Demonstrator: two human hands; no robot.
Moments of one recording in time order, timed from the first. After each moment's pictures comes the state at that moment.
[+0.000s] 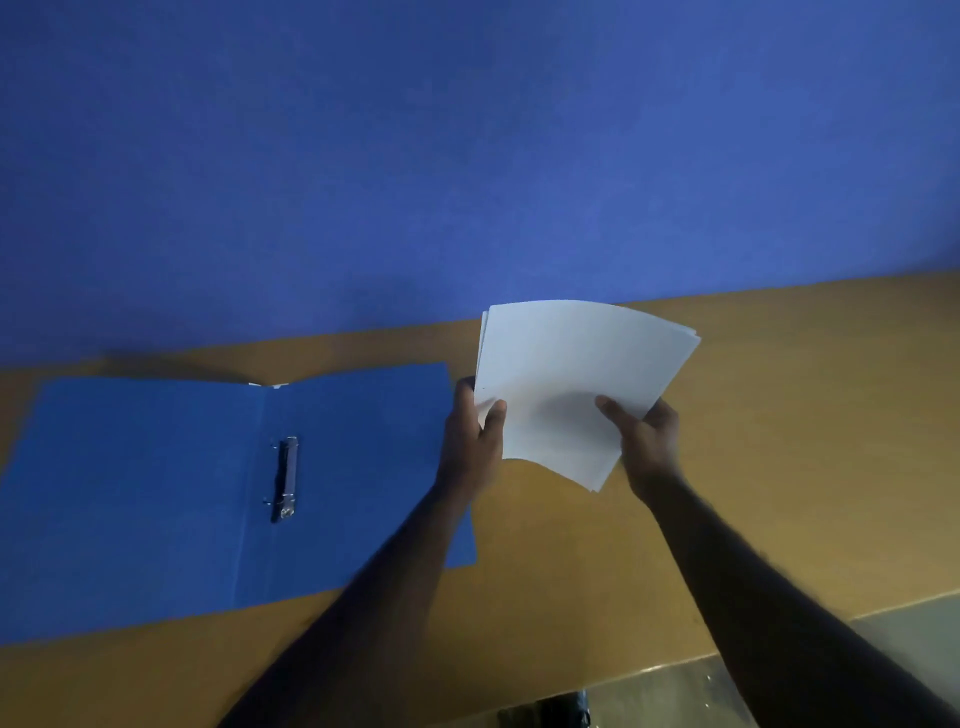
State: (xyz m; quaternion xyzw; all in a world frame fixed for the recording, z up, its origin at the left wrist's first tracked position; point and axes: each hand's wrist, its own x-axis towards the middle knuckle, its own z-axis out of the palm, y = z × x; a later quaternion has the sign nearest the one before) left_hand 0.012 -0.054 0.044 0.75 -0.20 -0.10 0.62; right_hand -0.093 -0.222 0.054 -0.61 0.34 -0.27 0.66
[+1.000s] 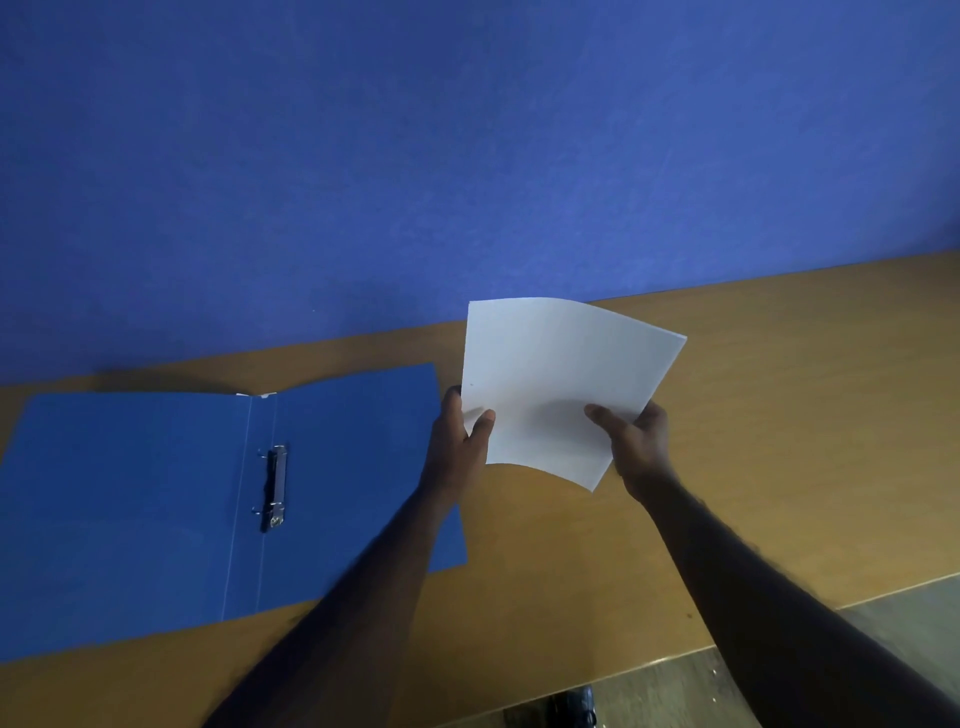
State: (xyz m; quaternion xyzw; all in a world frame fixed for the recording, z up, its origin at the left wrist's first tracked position) left_hand 0.012 -0.057 0.032 0.78 -0.22 -0.14 0.57; right_hand -0.109 -0.234 0.049 -0.63 0.31 -0.24 0.67
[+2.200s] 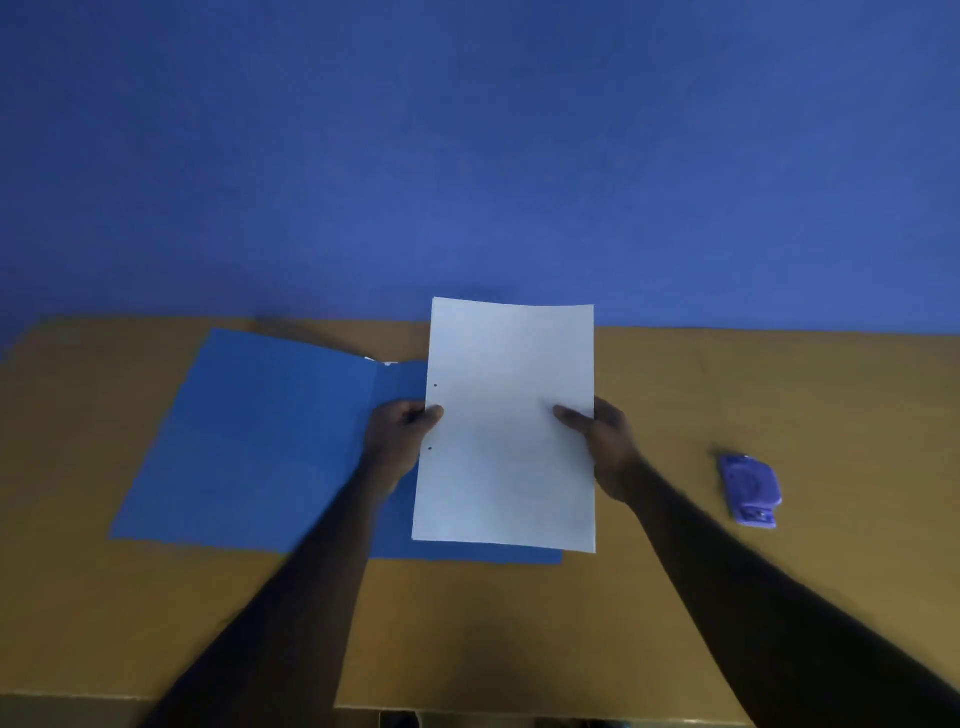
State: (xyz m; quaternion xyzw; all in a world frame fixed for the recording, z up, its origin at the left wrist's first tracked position) left_hand 0.097 0.118 0.031 0.84 0.00 -0.13 0.53; right_hand -0.005 -0.122 0.046 -0.61 0.27 -0.02 0.74
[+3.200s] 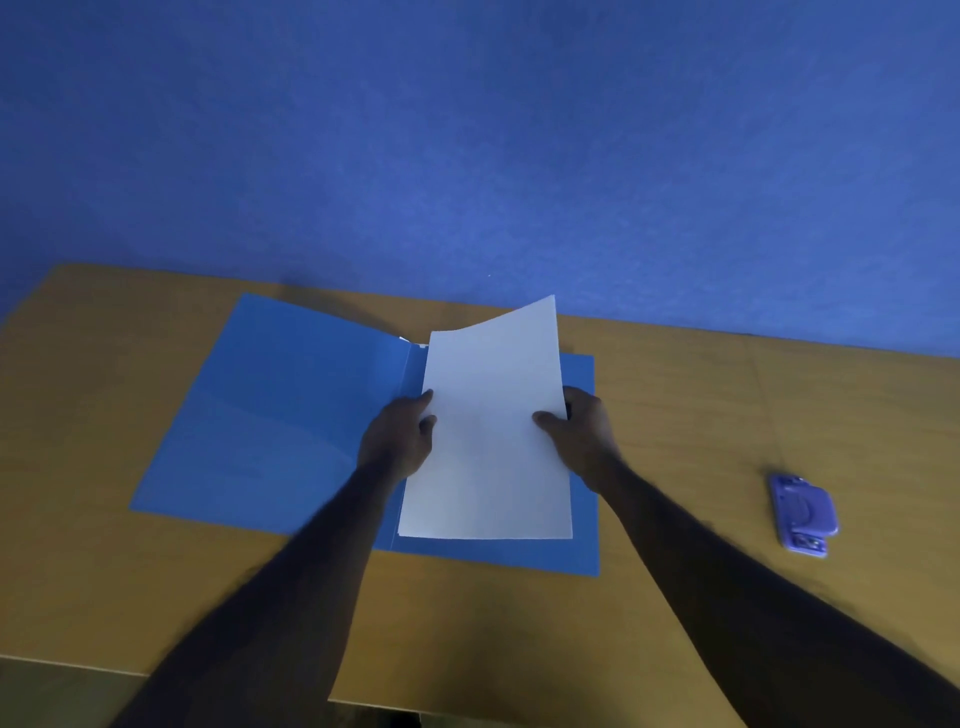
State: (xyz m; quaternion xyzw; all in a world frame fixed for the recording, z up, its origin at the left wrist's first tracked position) left_hand 0.132 0.172 -0.022 0.95 -0.12 -0.11 0.25; right_hand 0.050 -0.050 0.037 -0.79 0.24 0.01 0.56
